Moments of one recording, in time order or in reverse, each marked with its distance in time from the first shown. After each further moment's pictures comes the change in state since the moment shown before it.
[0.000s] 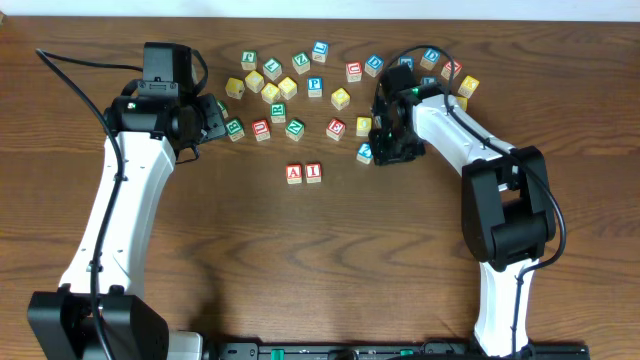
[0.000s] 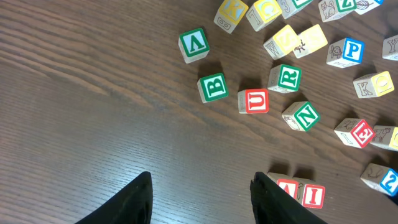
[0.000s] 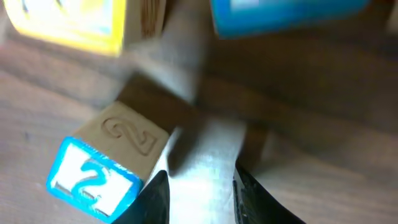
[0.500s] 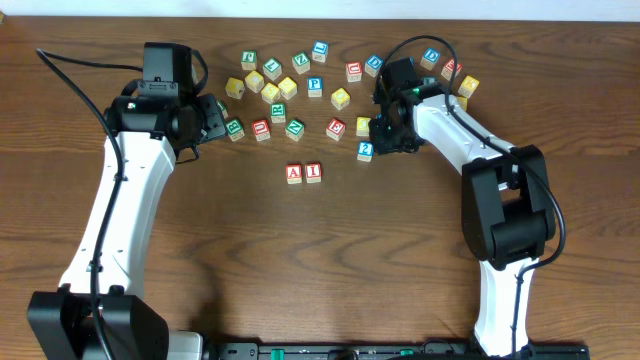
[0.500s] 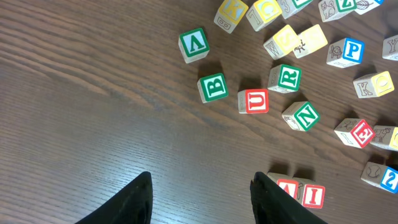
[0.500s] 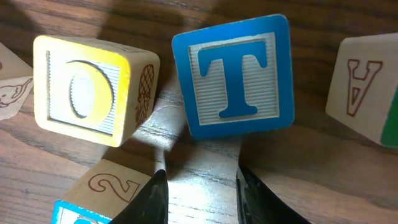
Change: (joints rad) left arm 0.000 0.000 0.000 0.000 0.000 0.000; right arm -0.005 0.004 0.000 0.117 0.042 -0.006
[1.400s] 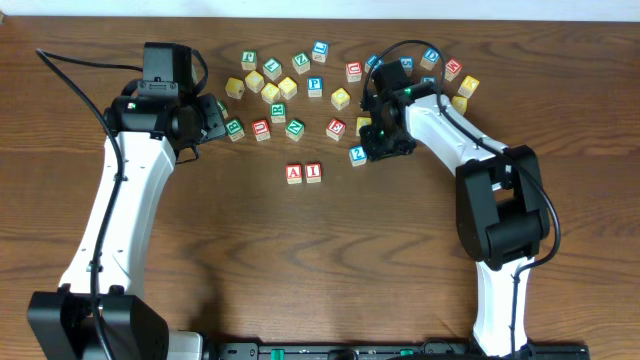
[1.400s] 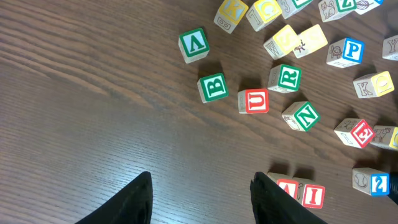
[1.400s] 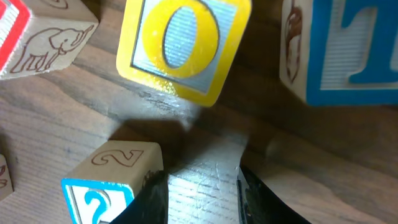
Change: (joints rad) left arm 0.000 0.000 0.000 0.000 0.000 0.000; right arm 0.035 0.009 0.024 -0.079 -0.076 -0.062
